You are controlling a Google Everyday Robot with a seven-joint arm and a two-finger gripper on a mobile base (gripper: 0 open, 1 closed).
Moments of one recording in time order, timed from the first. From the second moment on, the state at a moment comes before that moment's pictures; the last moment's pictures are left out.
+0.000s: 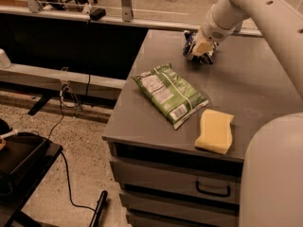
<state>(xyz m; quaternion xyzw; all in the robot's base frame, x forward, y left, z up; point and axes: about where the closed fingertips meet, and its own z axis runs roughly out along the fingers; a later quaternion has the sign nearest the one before) 0.769 -0.177 0.893 -0.62 0.72 -0.08 0.30</state>
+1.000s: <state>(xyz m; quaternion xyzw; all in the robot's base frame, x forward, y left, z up) 0.769 -0.166 0.916 -0.64 0.70 -0.09 0.30</state>
